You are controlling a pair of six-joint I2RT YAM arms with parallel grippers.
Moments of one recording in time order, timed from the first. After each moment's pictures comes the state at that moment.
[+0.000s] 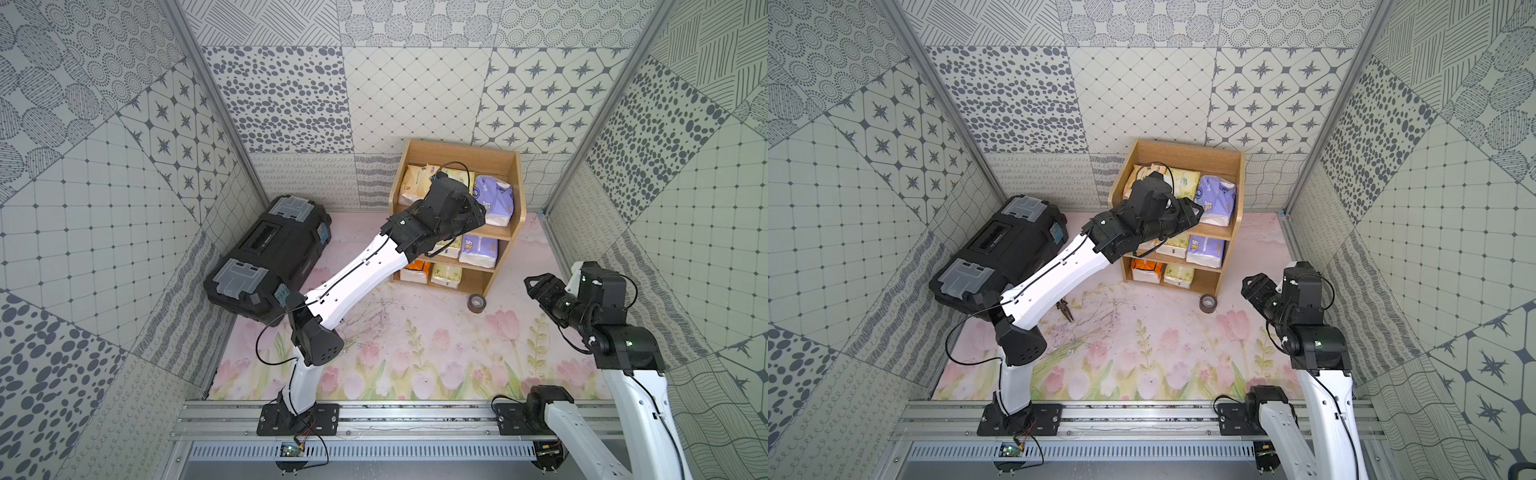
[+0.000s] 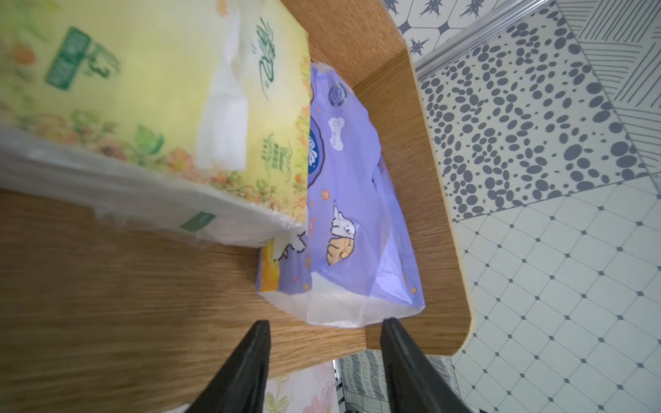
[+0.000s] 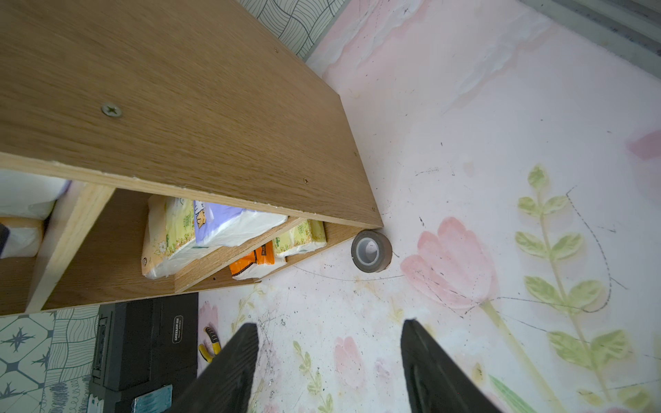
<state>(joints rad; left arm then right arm) -0.86 2.03 2.32 -0.69 -0.09 -0.95 0.00 0.72 1.02 -0.95 -0.12 0.78</state>
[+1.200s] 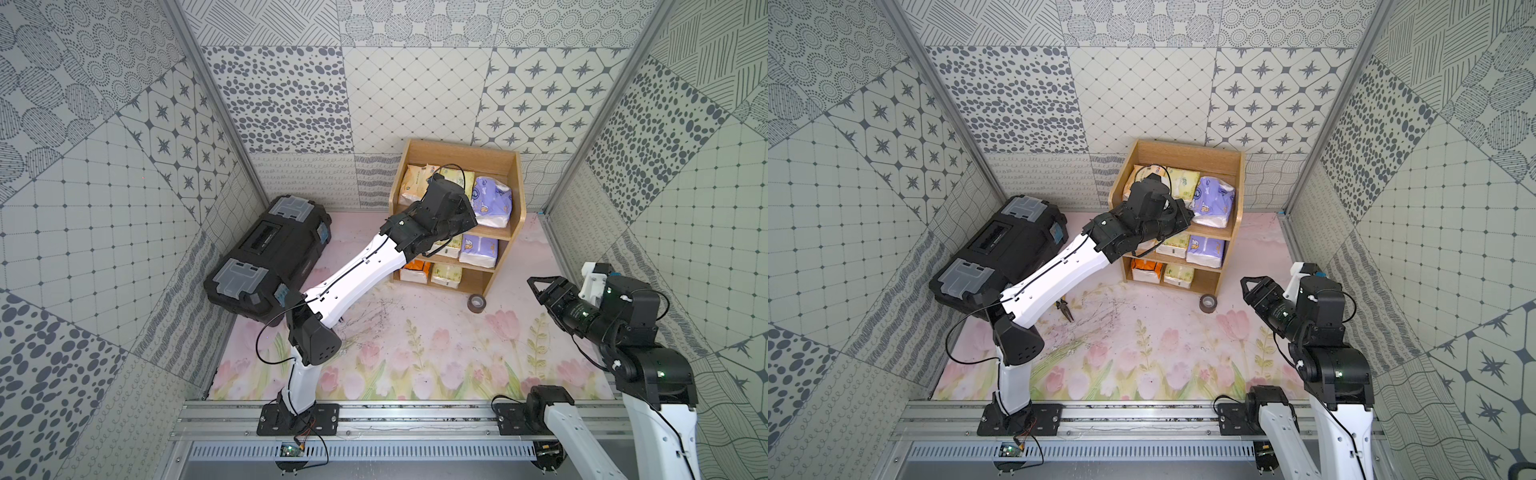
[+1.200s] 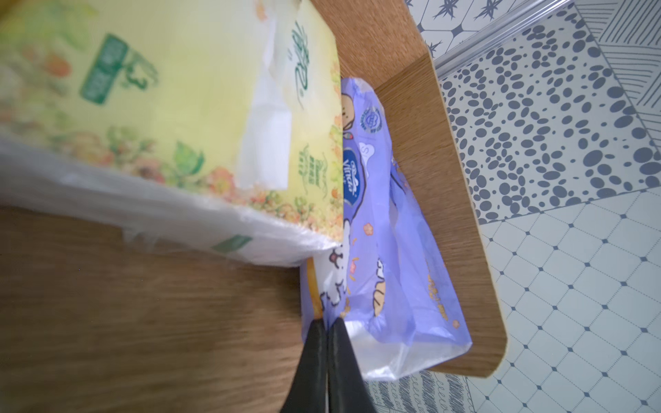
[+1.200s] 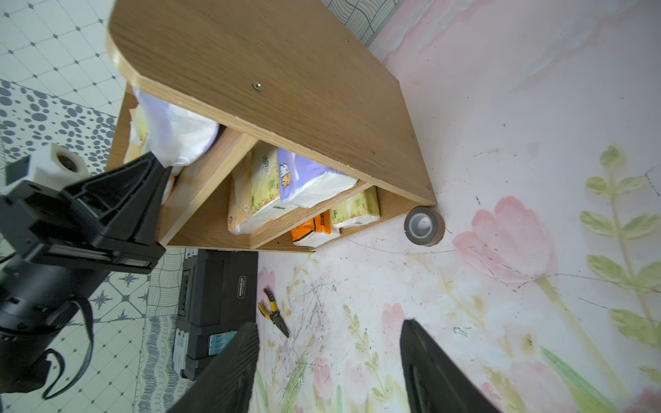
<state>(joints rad) -0.84 1.98 2.21 -0.61 -0.06 -0.96 0.00 0.67 1.18 -1.05 -0.28 0.84</state>
